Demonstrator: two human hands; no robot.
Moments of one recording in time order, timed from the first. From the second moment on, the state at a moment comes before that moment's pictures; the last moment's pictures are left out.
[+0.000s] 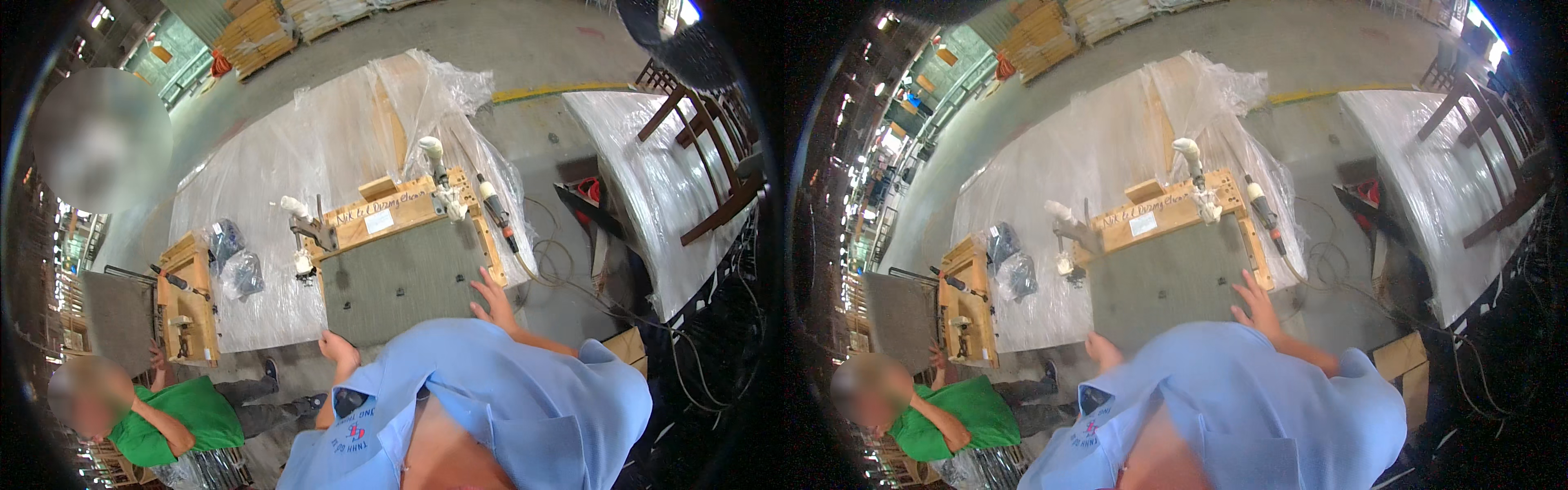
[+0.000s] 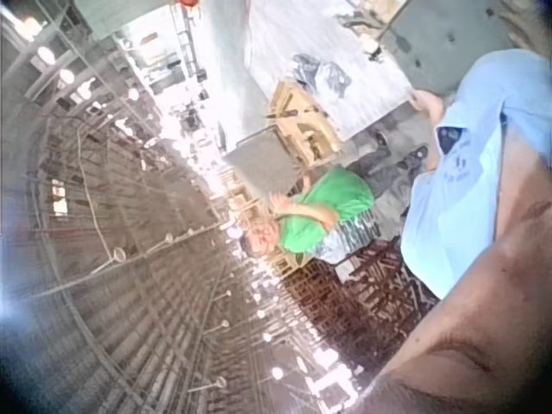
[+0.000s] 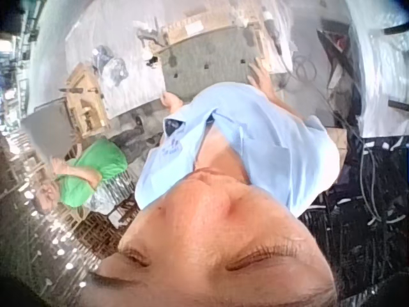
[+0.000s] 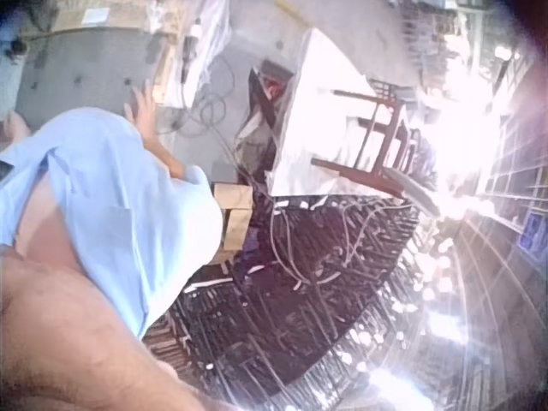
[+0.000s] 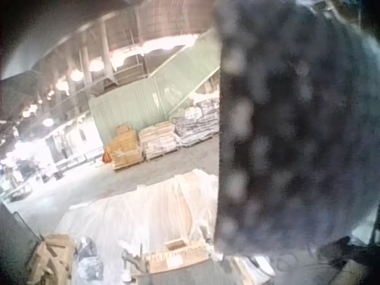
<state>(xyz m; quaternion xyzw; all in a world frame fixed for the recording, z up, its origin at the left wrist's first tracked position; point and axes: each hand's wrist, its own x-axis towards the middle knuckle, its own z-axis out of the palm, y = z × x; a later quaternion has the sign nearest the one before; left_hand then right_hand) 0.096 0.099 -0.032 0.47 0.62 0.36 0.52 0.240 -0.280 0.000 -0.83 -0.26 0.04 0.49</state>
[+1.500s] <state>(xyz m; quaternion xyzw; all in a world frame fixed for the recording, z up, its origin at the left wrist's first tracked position) -0.349 -0.241 -0.225 0.52 0.69 -0.11 0.49 0.241 -0.205 0.007 -0.80 -0.49 -0.17 0.30</state>
